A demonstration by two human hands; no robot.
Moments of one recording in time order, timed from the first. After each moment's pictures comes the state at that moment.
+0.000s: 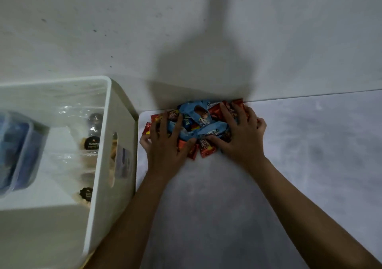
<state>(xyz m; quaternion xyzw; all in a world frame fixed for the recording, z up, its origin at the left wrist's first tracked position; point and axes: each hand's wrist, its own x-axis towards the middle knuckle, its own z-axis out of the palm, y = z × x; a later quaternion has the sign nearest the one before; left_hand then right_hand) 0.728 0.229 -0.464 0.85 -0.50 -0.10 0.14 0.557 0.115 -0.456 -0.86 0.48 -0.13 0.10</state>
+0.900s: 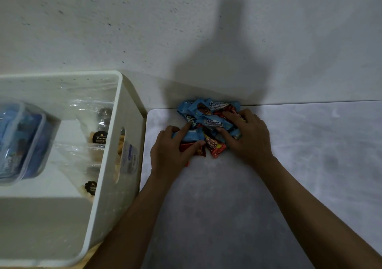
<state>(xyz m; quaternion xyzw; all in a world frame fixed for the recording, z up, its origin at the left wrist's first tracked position) 0.726 0.236 -0.456 0.81 -0.51 -0.06 0.27 0.565 0.102 -0.458 -0.88 0.39 -0.23 0.17</state>
